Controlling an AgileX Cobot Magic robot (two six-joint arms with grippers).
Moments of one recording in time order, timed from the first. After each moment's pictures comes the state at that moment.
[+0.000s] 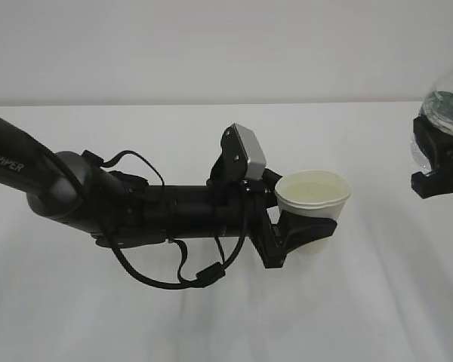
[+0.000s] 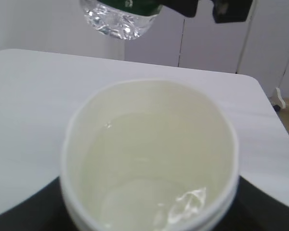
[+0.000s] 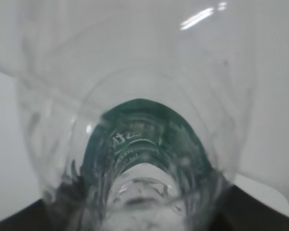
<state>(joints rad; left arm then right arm) -0.67 2.22 -1.13 0.90 -1.03 -0.50 0.07 1.53 -0.35 -0.11 -1.03 -0.36</state>
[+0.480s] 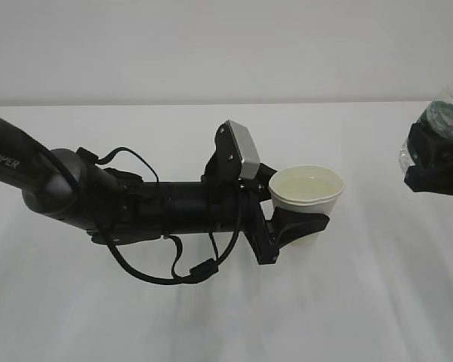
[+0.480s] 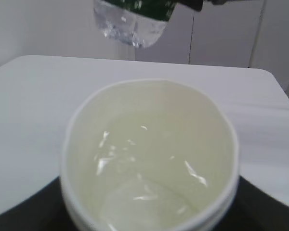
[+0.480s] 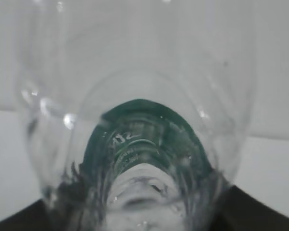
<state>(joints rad) -0.65 2.22 -1.13 0.89 -1.03 -0.43 0.07 1.63 -0.35 -0.08 -1.12 -0.07</state>
